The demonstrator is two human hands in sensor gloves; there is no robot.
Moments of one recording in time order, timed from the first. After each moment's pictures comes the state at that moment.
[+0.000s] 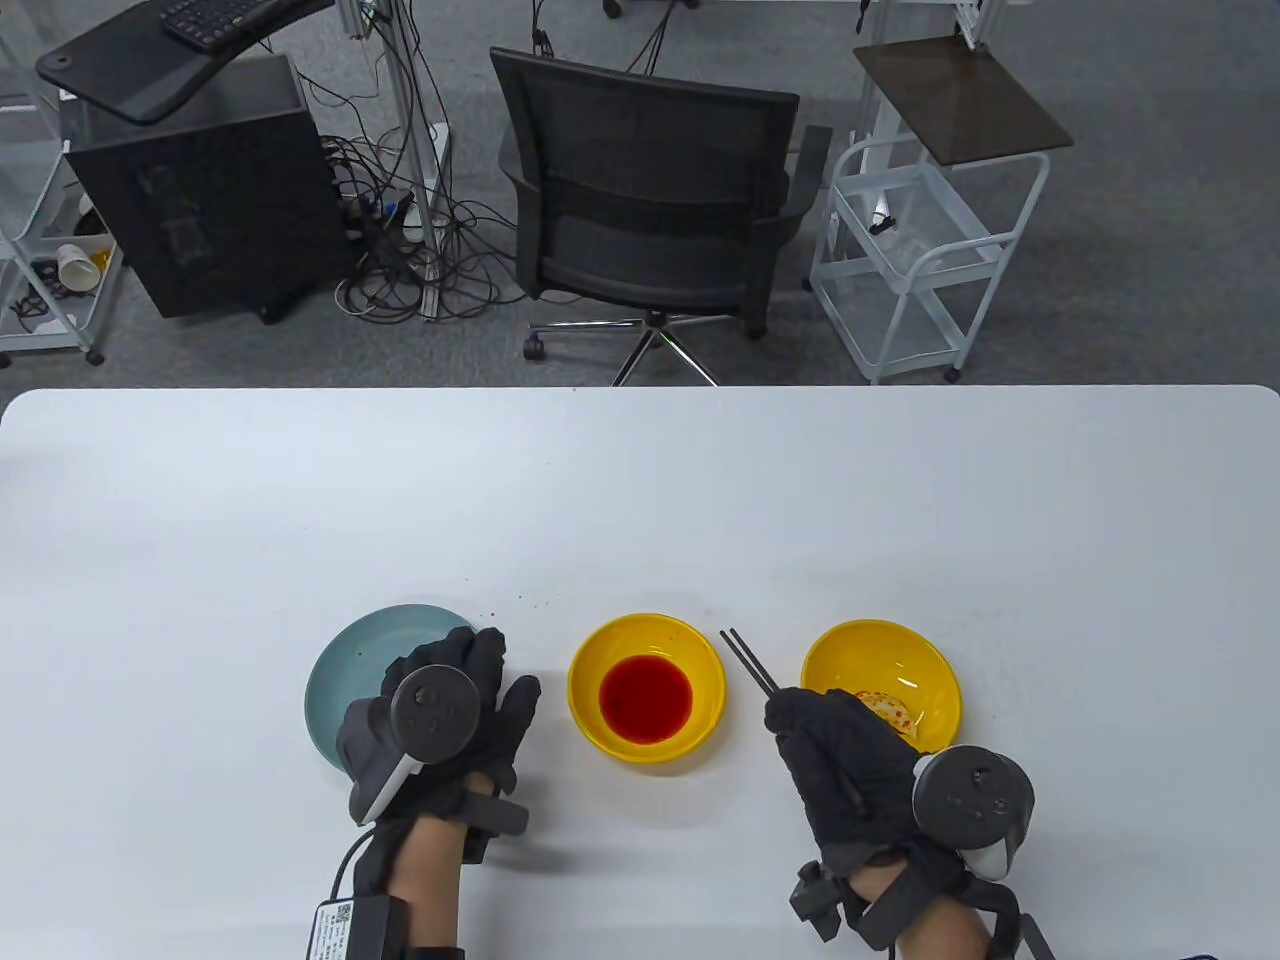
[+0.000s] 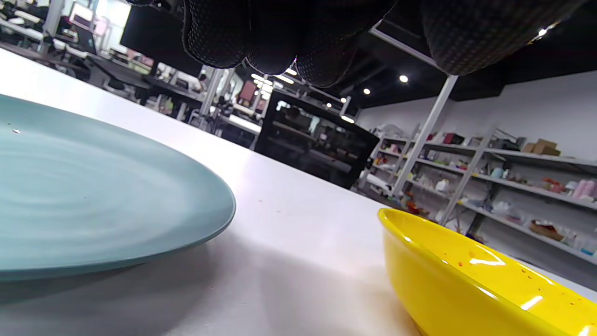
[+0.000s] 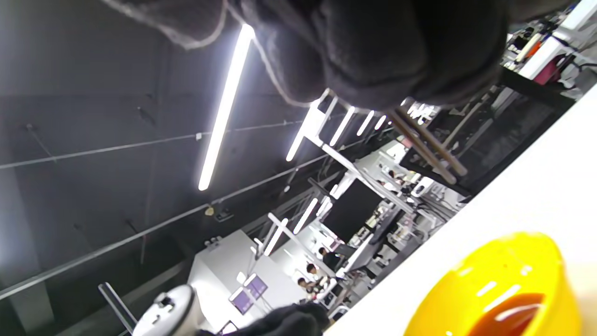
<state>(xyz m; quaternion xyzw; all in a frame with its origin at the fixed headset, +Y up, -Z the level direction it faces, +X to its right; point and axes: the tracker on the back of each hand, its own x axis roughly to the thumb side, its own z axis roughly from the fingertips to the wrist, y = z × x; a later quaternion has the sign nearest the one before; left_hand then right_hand) -0.198 -0.713 -0.278 0.06 -0.02 0.21 0.97 0.168 -0.682 -0.231 0.20 -0.11 0.84 0.50</state>
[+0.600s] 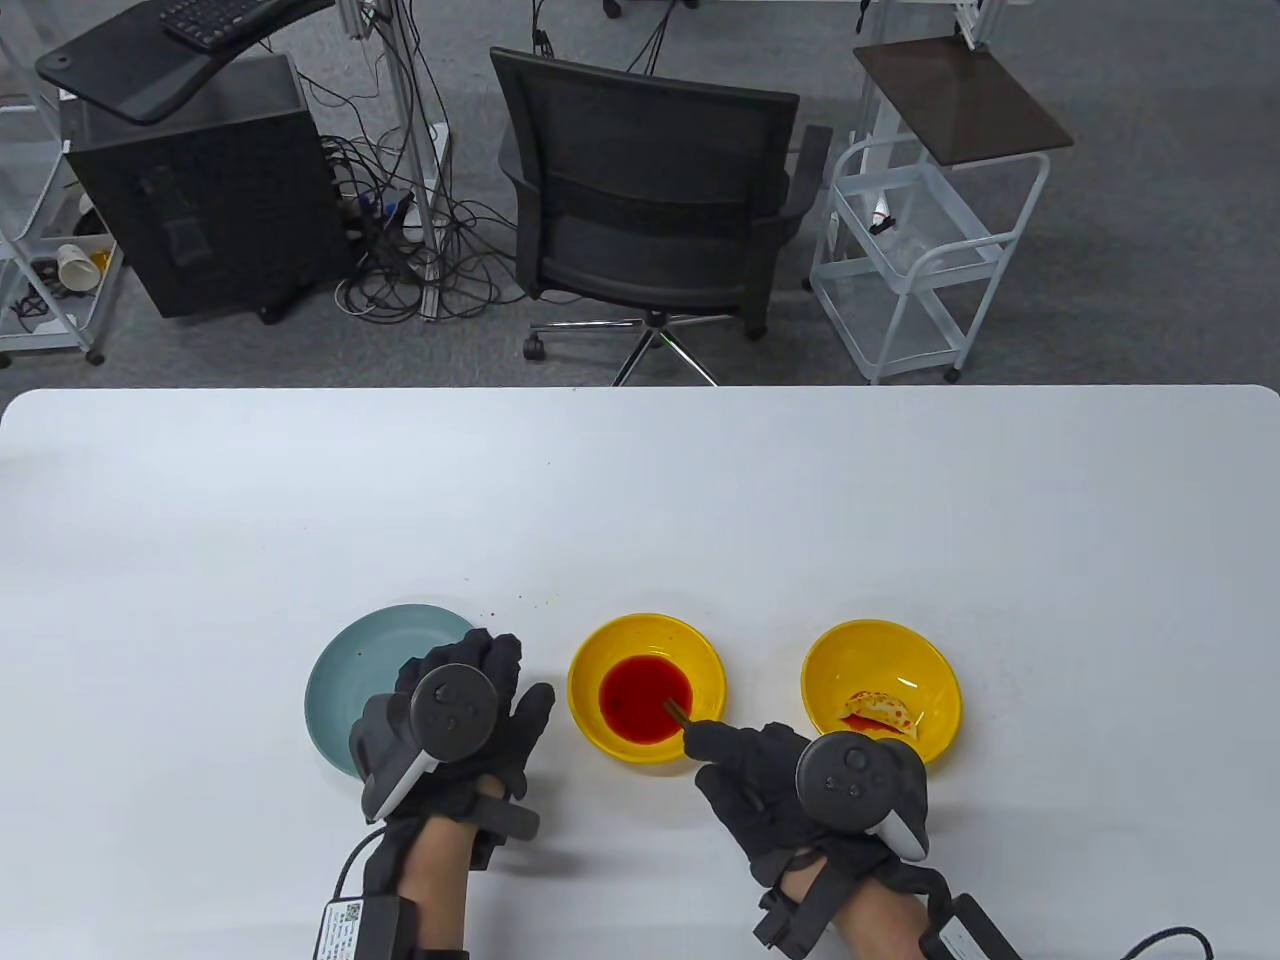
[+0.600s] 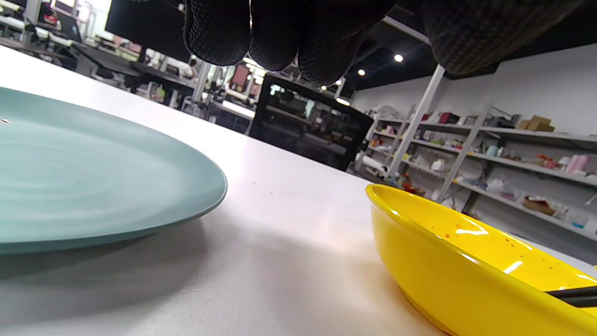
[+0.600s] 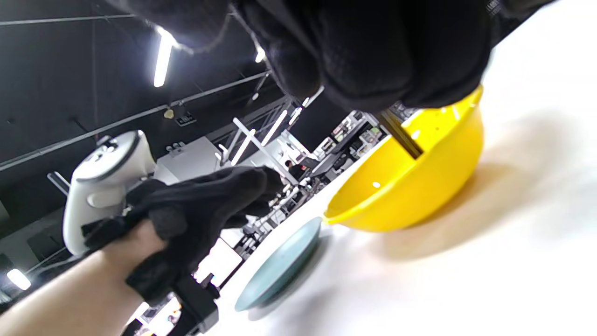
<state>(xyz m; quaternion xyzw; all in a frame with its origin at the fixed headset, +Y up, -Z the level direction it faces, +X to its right) -0.193 -0.716 -0.281 0.03 -0.03 0.20 0.98 0.115 -0.725 -0.241 0.23 0.03 0.88 0.41</state>
